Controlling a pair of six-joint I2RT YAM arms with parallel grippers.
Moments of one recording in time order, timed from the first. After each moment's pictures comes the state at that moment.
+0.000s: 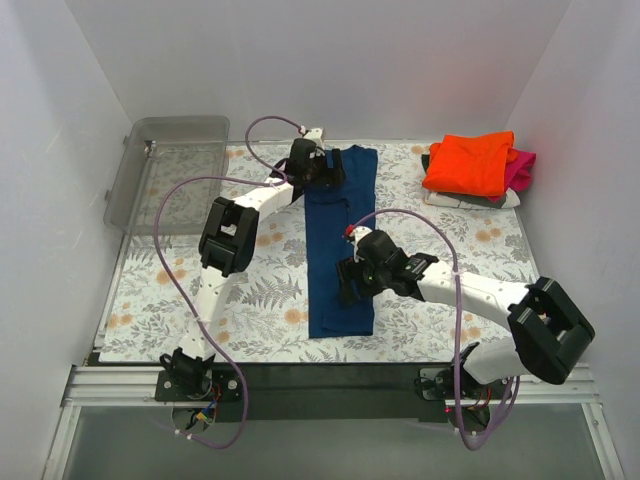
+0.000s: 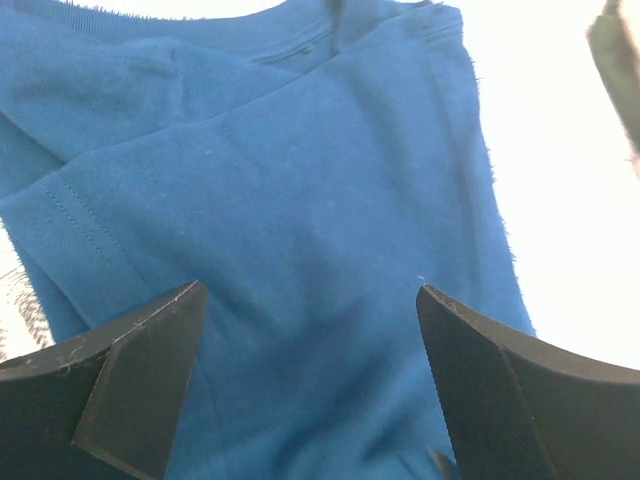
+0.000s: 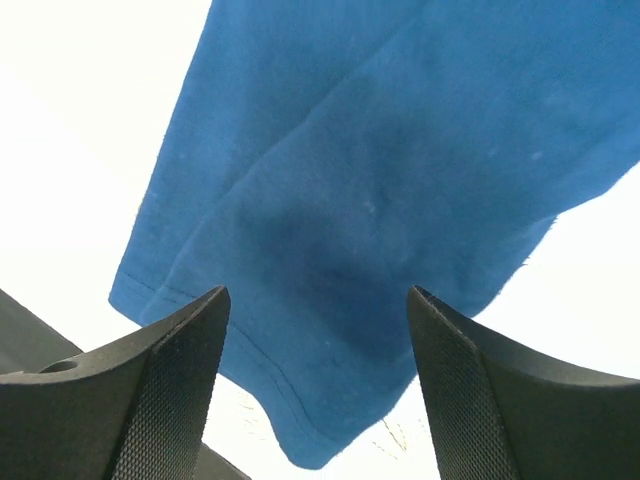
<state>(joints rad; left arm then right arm) -0.46 2.49 1.97 0.05 0.12 -0.37 0.83 1.39 0.75 -0.26 -0.10 0.39</state>
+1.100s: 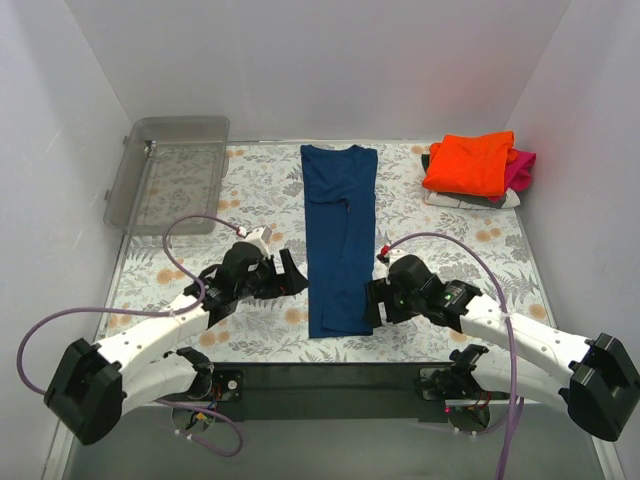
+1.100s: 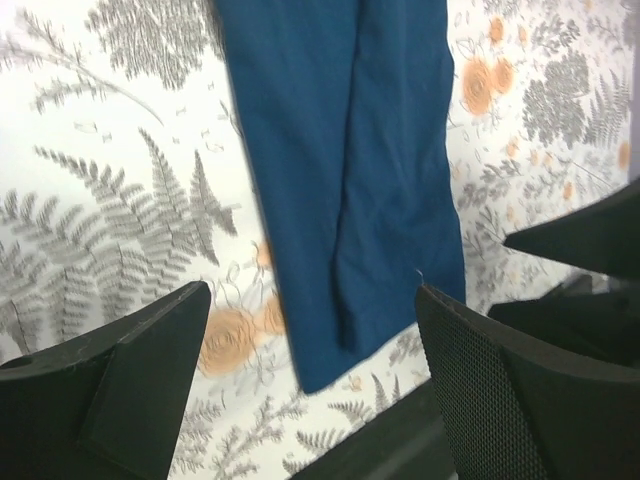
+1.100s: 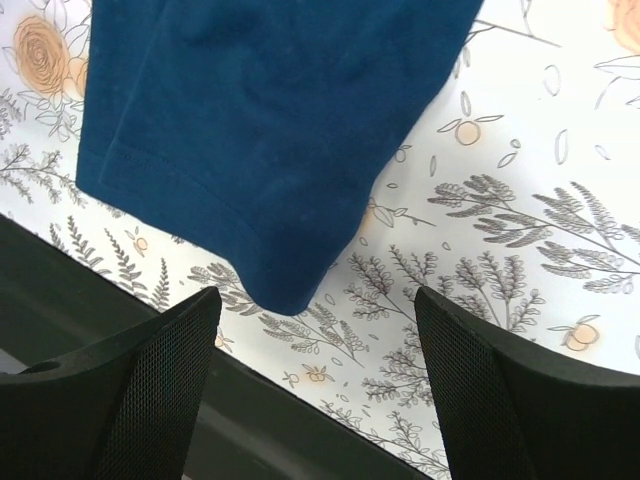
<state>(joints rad) -0.63 1.08 0.54 -0.10 0.11 -0.72 0.83 0.99 0.55 -0.48 -0.06 0.51</state>
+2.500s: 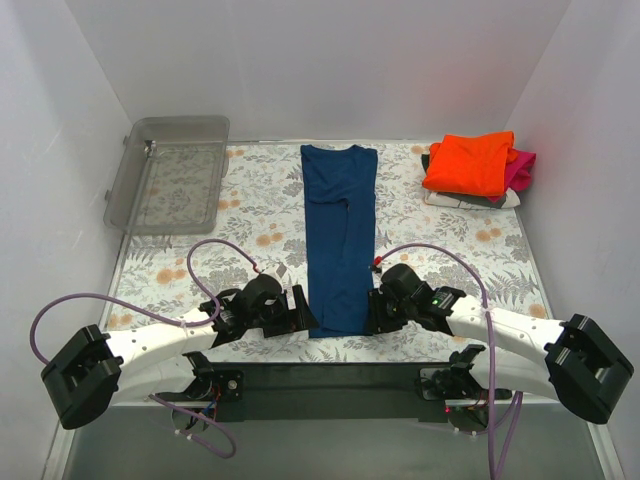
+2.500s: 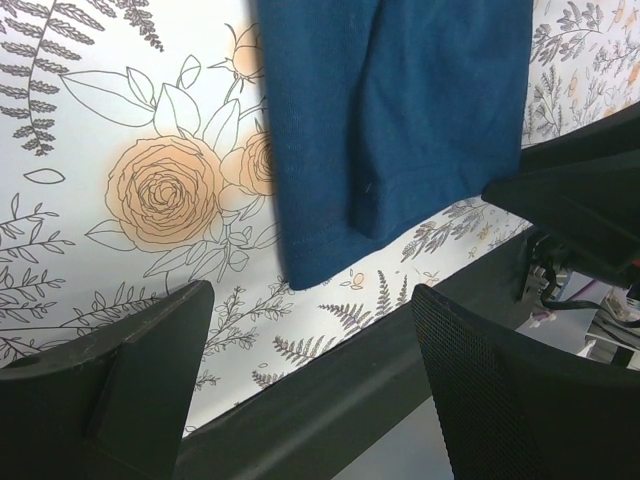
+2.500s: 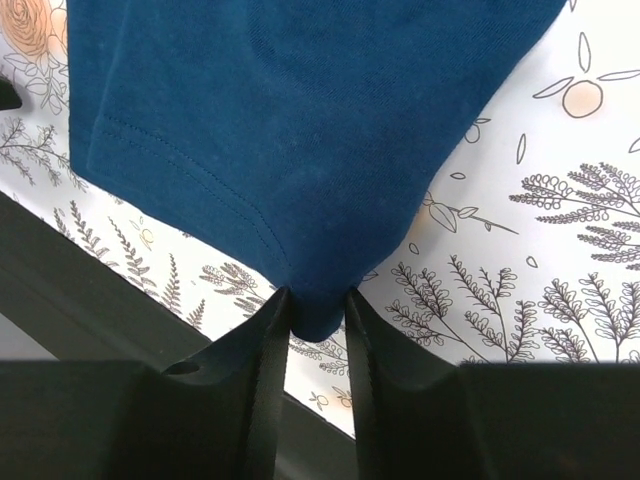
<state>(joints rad) -0.91 1.05 0.38 -0.13 0.08 -1.01 0.86 1.10 0.44 -0.29 -0.17 0.60</state>
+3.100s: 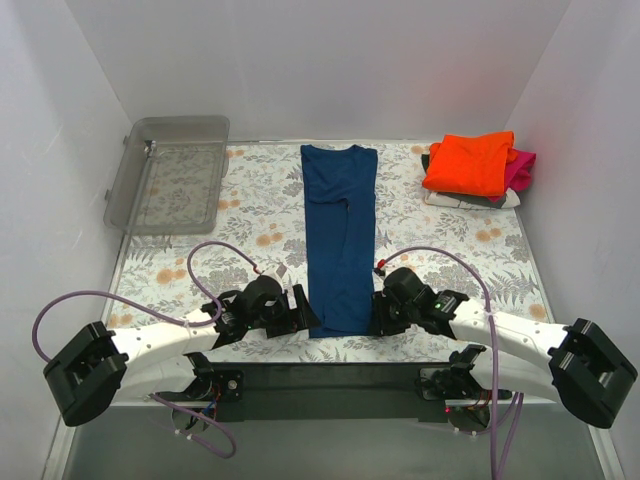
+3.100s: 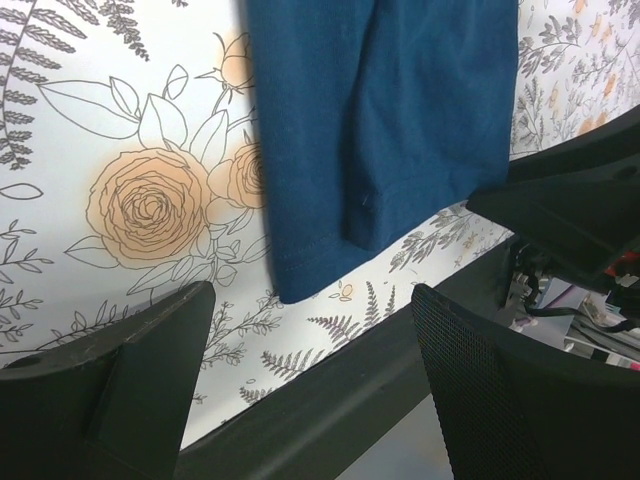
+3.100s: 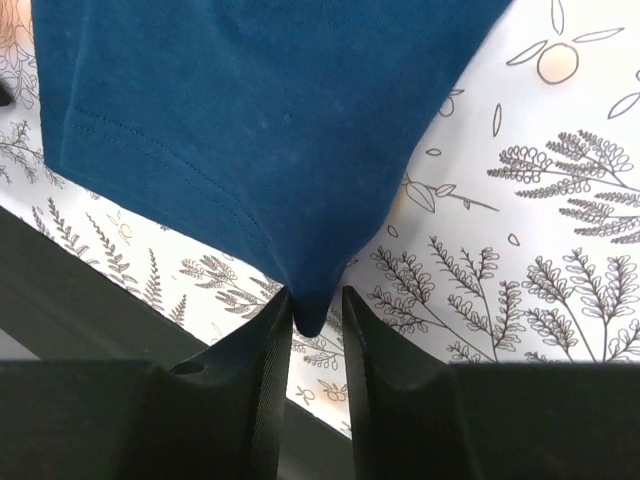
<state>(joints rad) -0.91 1.07 0.35 -0.05 0.08 -1.04 0.86 1.07 0.41 -0.30 -0.15 0.62</state>
